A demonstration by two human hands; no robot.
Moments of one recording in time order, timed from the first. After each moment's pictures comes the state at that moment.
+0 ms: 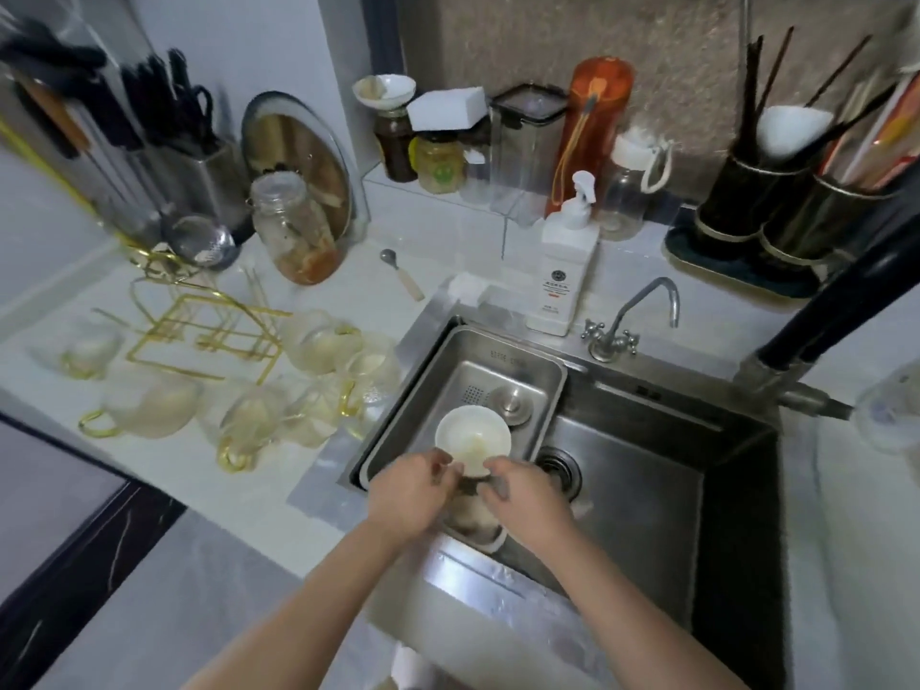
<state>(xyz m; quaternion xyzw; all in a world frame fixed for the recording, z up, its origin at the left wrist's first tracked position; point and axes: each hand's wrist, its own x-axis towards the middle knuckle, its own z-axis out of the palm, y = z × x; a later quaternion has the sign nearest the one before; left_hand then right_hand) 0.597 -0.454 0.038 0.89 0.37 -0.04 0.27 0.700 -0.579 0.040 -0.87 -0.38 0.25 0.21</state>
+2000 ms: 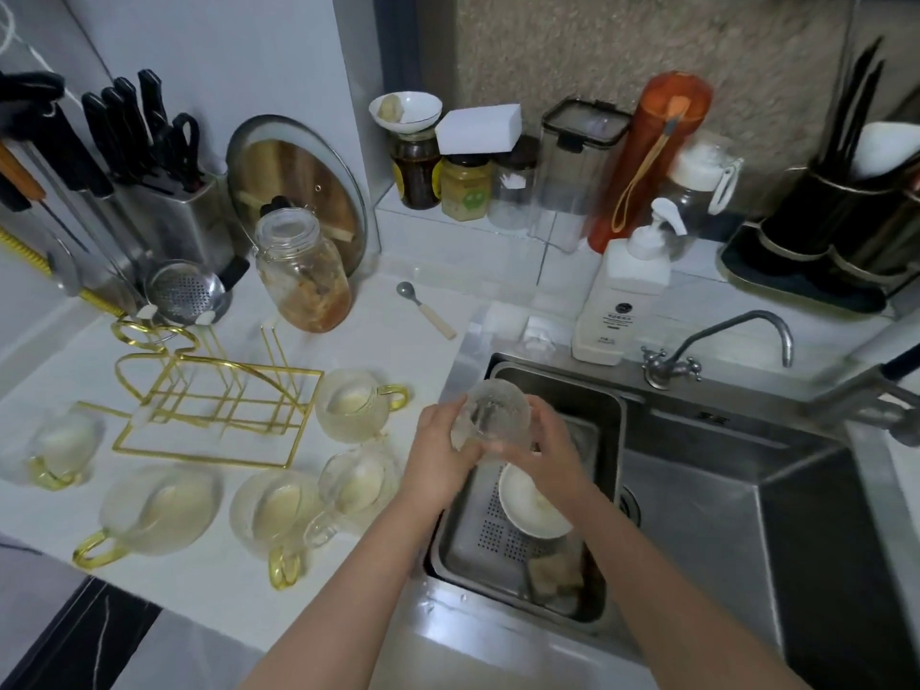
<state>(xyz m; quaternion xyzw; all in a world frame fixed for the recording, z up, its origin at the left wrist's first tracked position) 0.610 -0.281 0.047 0.81 0.32 0.10 0.48 0.714 -0.401 0.031 -0.75 -0.28 0.26 0.54</state>
